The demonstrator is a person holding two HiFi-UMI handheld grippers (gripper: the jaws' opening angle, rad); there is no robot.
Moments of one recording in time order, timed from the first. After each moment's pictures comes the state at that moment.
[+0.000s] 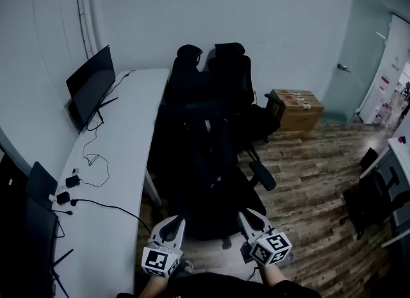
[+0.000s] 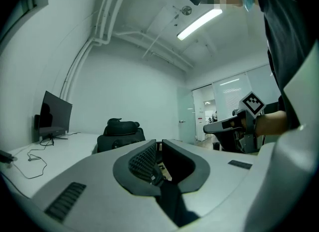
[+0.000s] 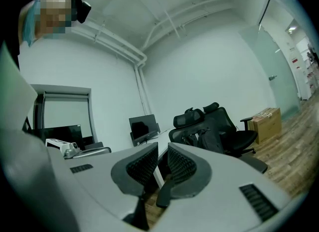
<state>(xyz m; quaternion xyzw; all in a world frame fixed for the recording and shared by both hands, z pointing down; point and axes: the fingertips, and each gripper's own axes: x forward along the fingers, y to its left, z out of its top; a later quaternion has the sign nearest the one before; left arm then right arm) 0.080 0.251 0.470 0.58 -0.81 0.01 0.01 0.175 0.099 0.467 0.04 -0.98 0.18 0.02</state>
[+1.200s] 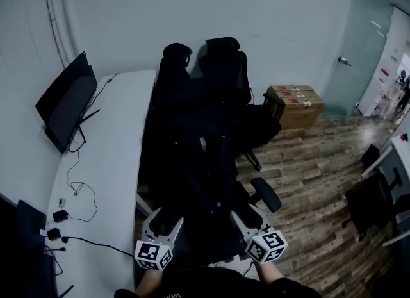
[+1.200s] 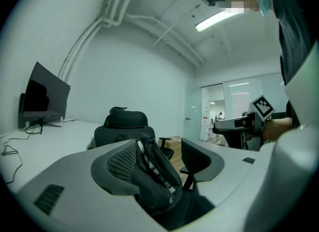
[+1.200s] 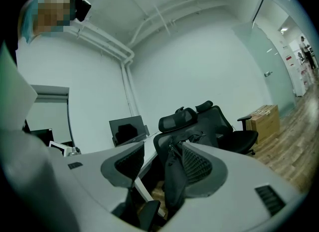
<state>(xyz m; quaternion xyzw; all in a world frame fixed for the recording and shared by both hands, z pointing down) -0.132 0.100 0.503 0.58 -0.81 -0.01 0.07 -0.004 -0.056 0.489 0.09 -0.98 0.19 0.03</state>
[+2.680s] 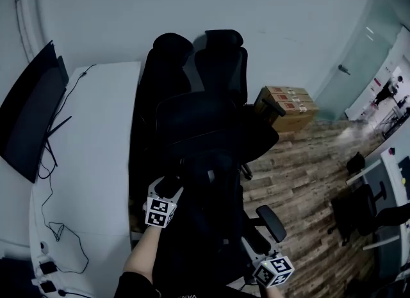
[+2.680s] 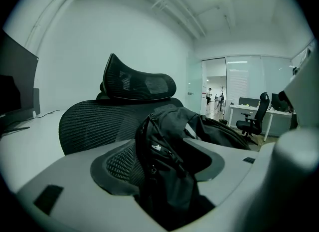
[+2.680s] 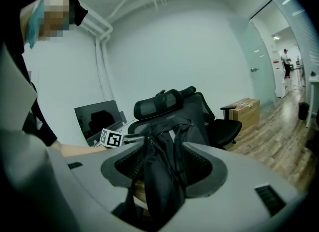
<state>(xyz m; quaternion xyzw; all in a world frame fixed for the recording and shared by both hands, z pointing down) -0.511 -0.137 0.656 0.61 -0.77 0.11 0.16 -0.207 -0.144 0.549 0.19 -0.94 0.23 0.14</state>
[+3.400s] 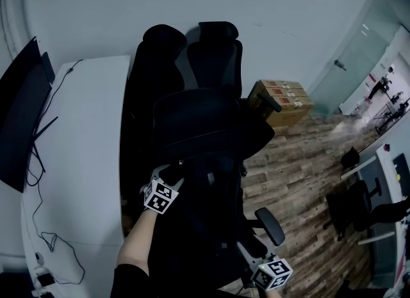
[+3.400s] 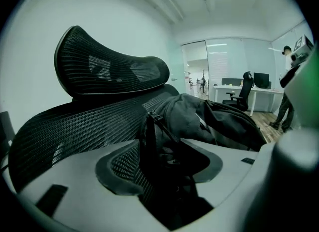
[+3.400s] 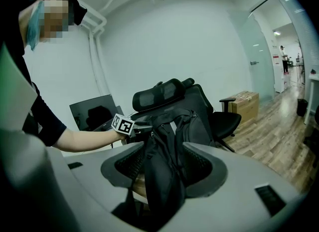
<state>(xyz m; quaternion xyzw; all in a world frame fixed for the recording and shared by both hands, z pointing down) -0.551 -0.217 0.683 0.67 -0.69 0.22 0.14 -0.233 -0.161 0.585 0.19 -0.94 0.23 0.18</state>
